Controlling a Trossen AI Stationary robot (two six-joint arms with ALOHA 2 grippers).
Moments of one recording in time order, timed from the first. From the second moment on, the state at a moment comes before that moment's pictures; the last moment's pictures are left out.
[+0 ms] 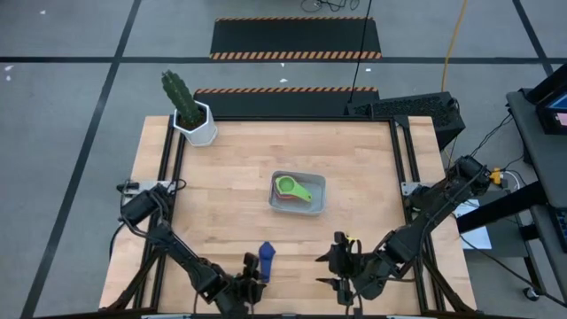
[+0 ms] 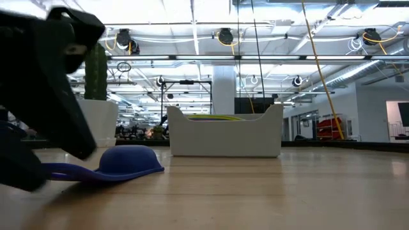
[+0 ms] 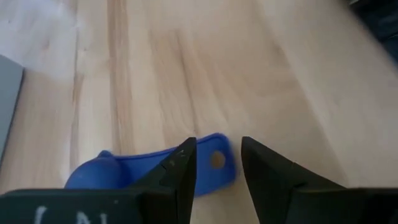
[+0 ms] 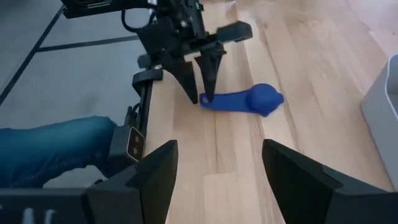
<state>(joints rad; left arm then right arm) -0.82 2.05 1.22 -0.19 -0.60 -0.27 0.75 1.56 1.16 -0.33 0.50 0.65</state>
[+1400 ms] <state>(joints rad) -0.66 1.64 1.25 -0.16 -0.59 0.04 0.75 1.62 1.16 -0.02 0.75 0.12</state>
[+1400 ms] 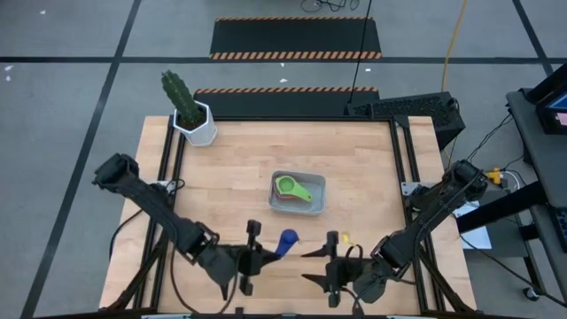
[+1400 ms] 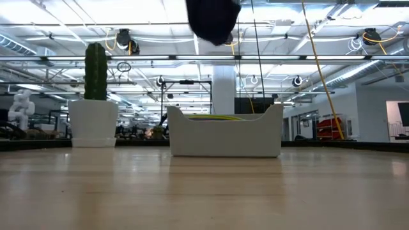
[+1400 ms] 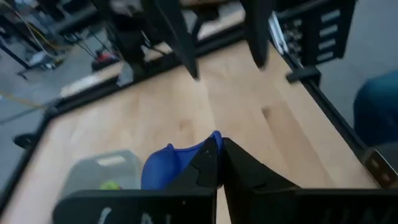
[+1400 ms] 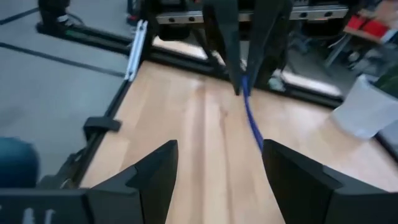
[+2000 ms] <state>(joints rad) -0.61 1.62 1.25 -0.11 -0.57 0.01 0.77 1.62 1.16 0.02 0.83 0.01</state>
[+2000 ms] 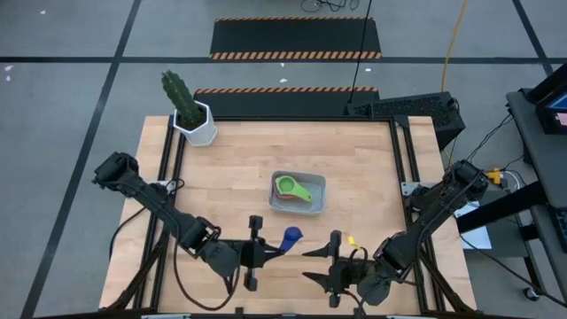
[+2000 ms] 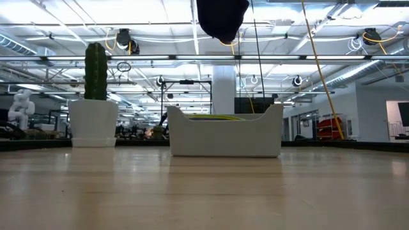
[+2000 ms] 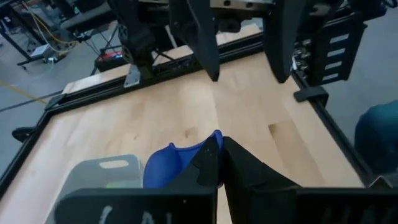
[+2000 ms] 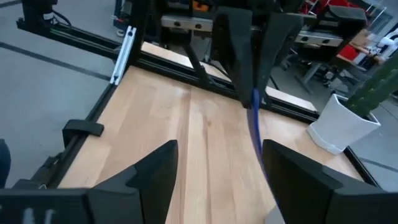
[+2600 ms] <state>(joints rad) -0.57 1.62 1.25 -0.05 -0.49 -0.11 0.71 1.67 1.16 0.01 0.83 0.02</state>
